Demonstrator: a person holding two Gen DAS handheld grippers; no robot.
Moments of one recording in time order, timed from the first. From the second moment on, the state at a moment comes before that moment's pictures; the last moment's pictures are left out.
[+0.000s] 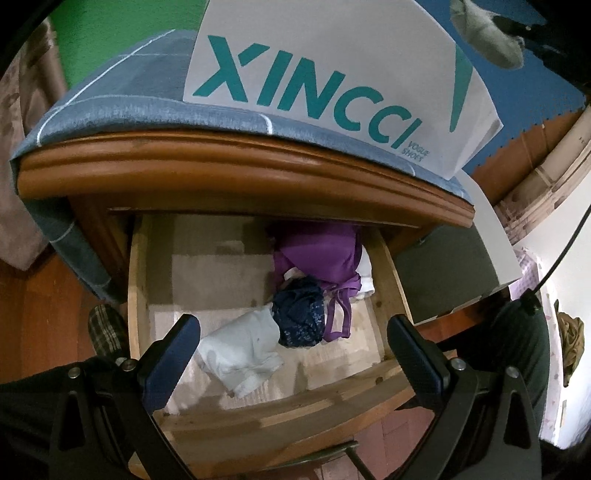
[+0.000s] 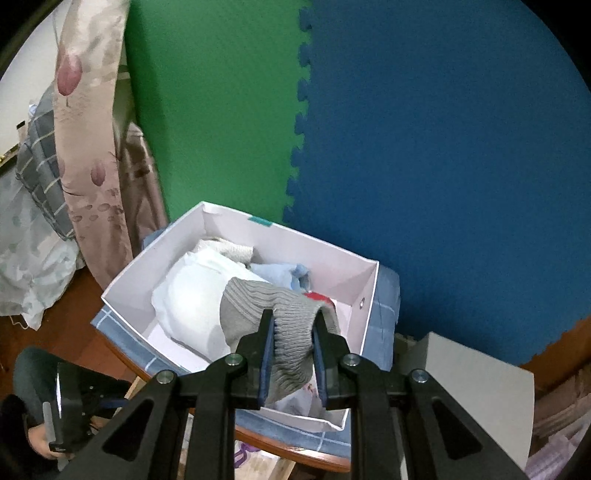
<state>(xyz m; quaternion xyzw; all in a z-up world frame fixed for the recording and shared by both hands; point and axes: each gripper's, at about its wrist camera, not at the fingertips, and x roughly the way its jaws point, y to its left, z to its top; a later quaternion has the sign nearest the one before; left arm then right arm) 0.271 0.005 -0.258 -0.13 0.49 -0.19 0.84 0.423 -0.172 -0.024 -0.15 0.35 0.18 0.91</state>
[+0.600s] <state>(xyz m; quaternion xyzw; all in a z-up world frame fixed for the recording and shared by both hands) 0.271 0.004 -0.259 -0.13 0.50 -0.19 0.84 0.458 -0.173 -0.072 -0.14 0.39 0.14 0.90</state>
